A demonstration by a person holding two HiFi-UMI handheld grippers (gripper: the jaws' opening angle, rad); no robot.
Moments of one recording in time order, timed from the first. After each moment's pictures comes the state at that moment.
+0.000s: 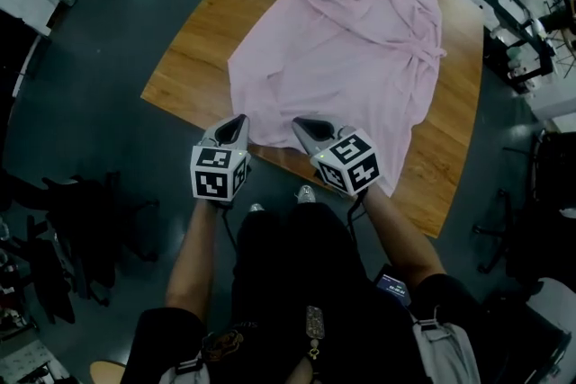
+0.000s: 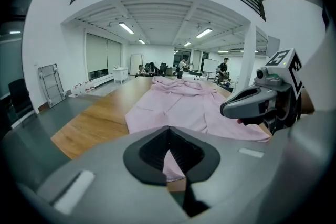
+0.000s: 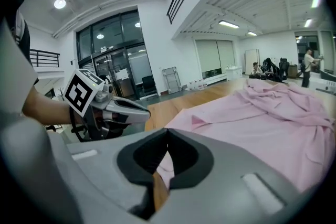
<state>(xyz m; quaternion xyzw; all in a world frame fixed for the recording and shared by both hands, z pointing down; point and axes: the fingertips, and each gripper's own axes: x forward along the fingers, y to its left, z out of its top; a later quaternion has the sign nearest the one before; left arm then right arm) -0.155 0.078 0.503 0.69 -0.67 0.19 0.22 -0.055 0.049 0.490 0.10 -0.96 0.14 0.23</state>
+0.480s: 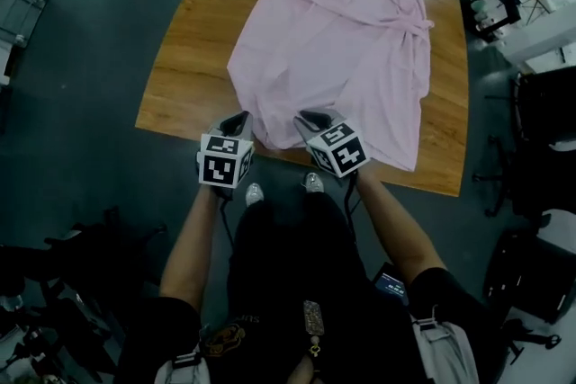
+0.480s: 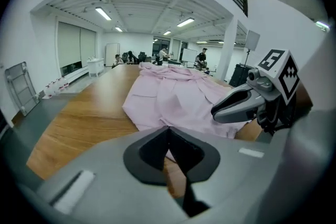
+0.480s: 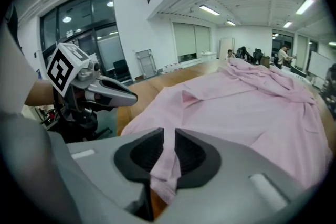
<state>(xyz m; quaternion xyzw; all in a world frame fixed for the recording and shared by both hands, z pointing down) -0.213 0.054 0.559 0.76 -0.55 0.25 0.24 -0.105 0.036 0.572 0.23 -0.90 0.17 0.33</state>
